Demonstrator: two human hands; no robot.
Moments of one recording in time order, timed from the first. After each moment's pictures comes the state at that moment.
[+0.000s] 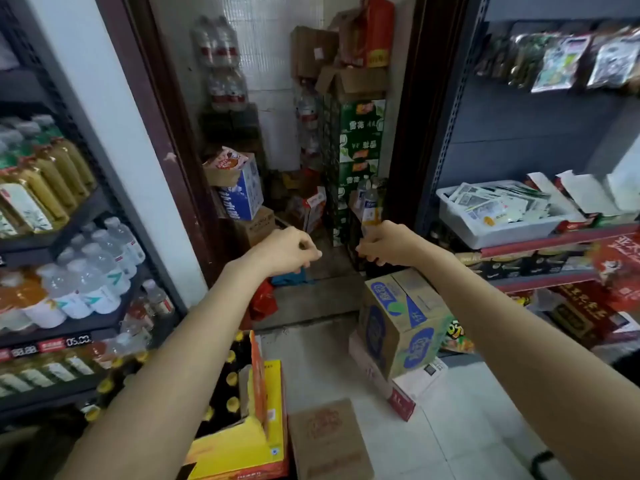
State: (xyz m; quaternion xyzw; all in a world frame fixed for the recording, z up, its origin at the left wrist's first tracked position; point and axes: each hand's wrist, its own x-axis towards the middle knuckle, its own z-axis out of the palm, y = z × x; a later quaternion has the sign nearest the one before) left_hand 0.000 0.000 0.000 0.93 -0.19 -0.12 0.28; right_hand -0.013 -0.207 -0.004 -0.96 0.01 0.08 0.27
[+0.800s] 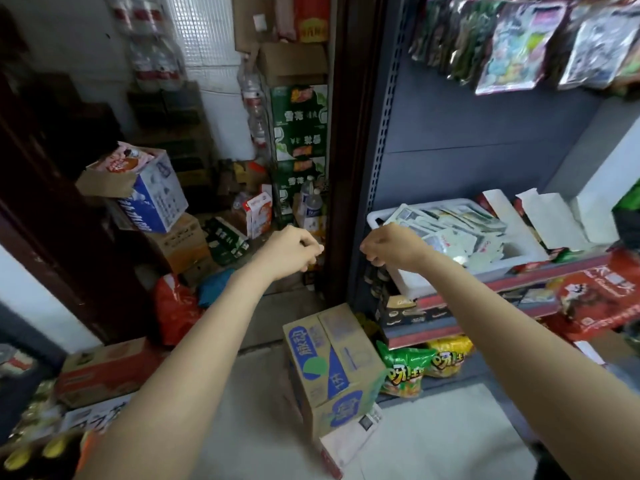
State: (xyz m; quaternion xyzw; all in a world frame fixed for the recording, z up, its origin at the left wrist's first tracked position) left_hand 0.224 -0.327 -0.043 0.90 -0.15 -0.14 0.38; right_hand 0.189 -0.526 -0.039 -0.95 0.04 0.04 0.31
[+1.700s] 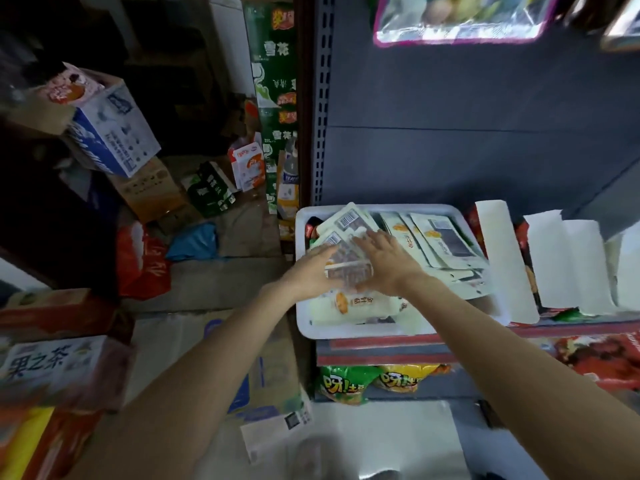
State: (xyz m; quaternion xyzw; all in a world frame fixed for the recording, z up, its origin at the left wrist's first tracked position) left_hand 0.352 -0.627 -0.174 0.91 -0.15 -0.22 0.31; right_hand 0.348 -0.799 -0.157 -0.98 -0.09 0.17 0.08
